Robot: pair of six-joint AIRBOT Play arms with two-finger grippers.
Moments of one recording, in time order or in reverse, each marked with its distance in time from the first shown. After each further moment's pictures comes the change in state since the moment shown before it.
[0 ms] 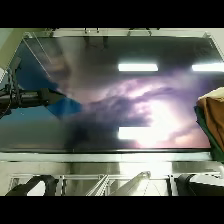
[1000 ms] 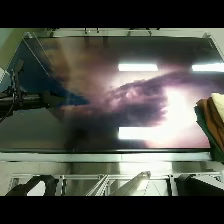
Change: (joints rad) left arm 0.000 0.000 -0.003 0.000 -0.025 0.029; right arm -0.319 0.255 -0.603 -0.451 0.039 0.000
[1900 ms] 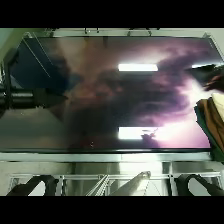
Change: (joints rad) left arm -0.045 0.108 0.058 -0.059 -0.179 -0.089; right arm 1.031 0.164 -0.154 1.097 -0.125 -0.417
